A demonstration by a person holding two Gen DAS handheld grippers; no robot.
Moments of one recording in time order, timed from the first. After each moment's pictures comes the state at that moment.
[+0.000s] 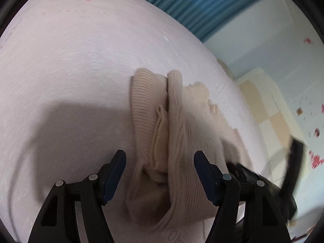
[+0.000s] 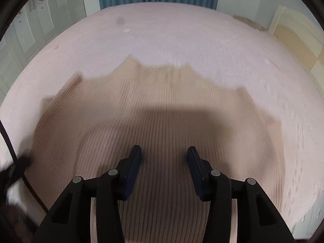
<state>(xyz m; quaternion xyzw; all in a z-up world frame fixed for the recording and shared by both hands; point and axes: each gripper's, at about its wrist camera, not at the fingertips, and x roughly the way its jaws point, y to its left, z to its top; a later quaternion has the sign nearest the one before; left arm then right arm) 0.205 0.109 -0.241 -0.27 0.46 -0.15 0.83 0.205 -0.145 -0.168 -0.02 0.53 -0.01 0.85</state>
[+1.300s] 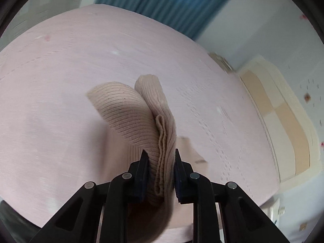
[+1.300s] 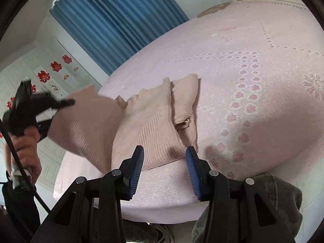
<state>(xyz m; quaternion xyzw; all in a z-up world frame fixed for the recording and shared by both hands) 0.232 -0.082 -0.094 -0.20 0.47 -0.12 0.85 0.046 -0.353 -0.148 0.30 0.38 0.04 0.87</state>
